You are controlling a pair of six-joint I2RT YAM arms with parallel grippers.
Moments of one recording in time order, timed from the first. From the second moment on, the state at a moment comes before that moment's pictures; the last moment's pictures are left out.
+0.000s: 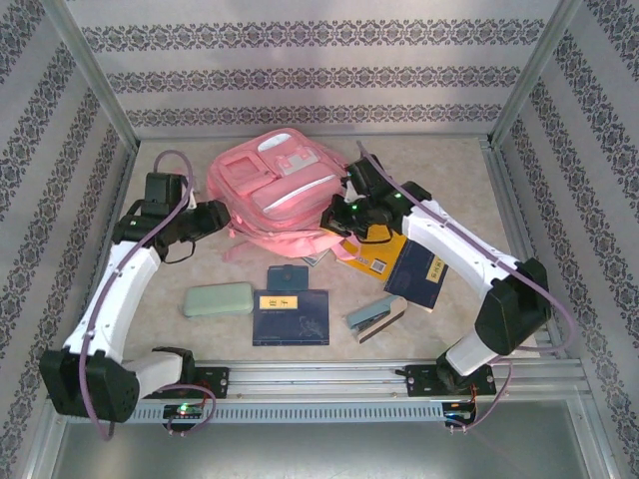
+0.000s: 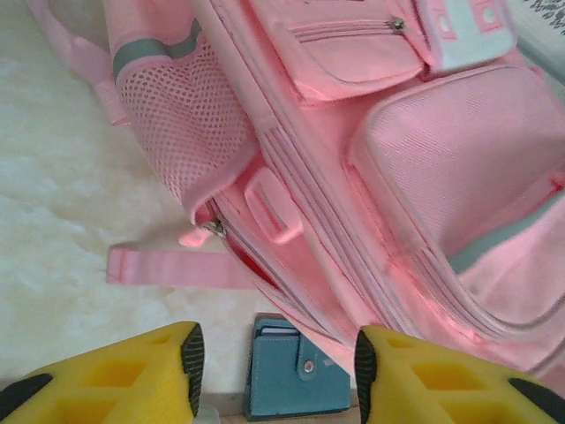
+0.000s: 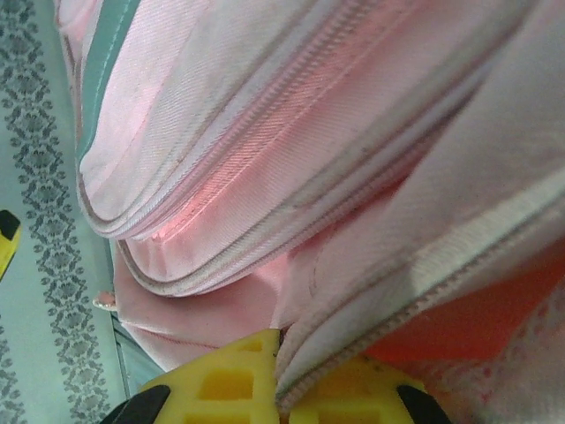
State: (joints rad) left arm -0.06 1.15 1.10 -0.79 0.26 -0.50; right arm 0.60 1.58 1.40 -0.73 -0.41 0.87
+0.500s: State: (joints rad) left arm -0.06 1.00 1.10 -0.87 0.21 -0.47; right arm 0.71 1.78 1.62 -0.78 -0.48 0.56
